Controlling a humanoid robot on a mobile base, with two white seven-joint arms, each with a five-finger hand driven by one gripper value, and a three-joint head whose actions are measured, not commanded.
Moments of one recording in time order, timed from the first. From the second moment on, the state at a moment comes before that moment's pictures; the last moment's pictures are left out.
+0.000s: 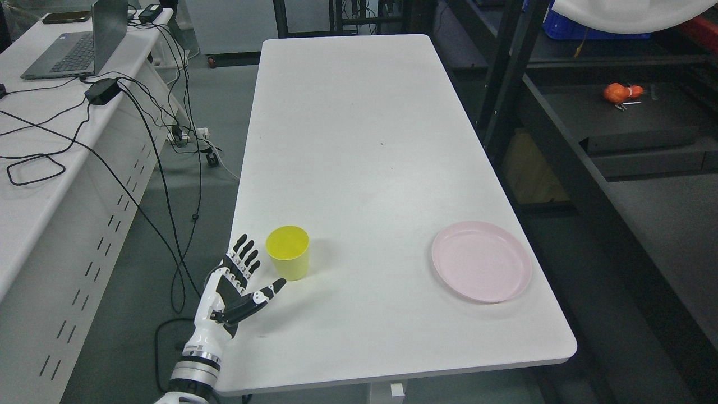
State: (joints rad) left arm -0.05 0.00 0.01 -1.61 0.31 -0.02 -0.09; right arm 0.00 0.00 0.00 -0.24 0.00 0.09 -0.12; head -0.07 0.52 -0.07
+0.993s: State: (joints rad) left arm -0.21 0.00 -0.05 -1.45 0.22 -0.02 -0.10; right arm 0.00 0.00 0.00 -0.24 0.00 0.09 -0.12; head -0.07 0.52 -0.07
